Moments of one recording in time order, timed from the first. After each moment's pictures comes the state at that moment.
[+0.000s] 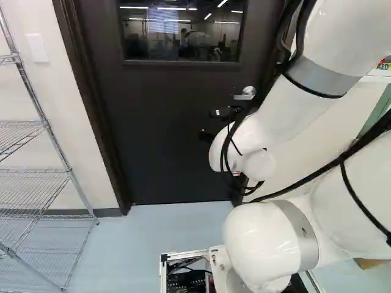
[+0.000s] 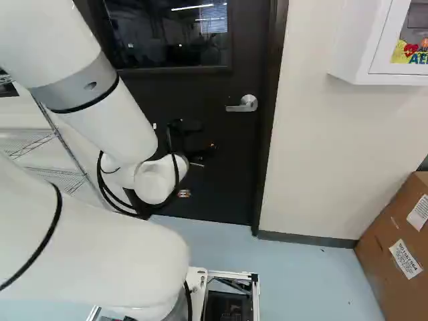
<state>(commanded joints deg) -0.1 18.0 -5.7 0.0 50.0 0.0</state>
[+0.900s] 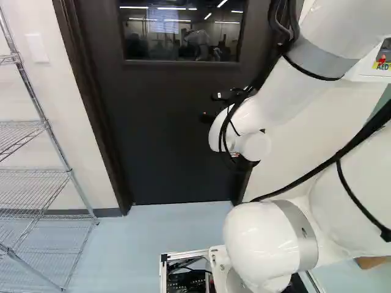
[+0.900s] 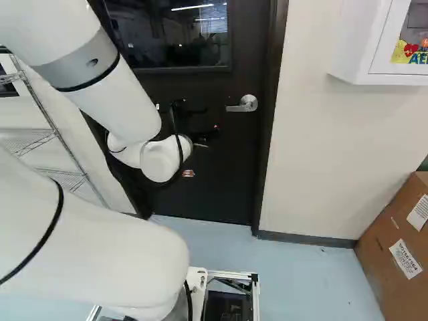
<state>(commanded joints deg) -1.6 16.9 -13.0 0.0 50.0 0.0</state>
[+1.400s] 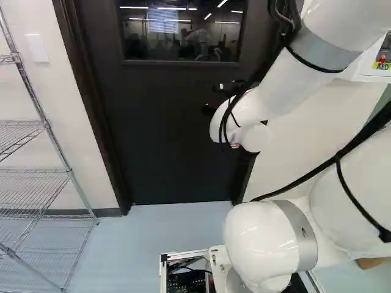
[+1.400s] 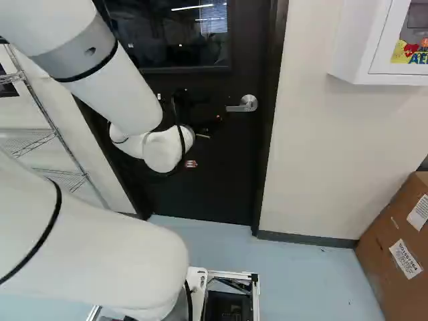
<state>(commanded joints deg) -2.8 17.1 -16.2 0.0 50.0 0.0</state>
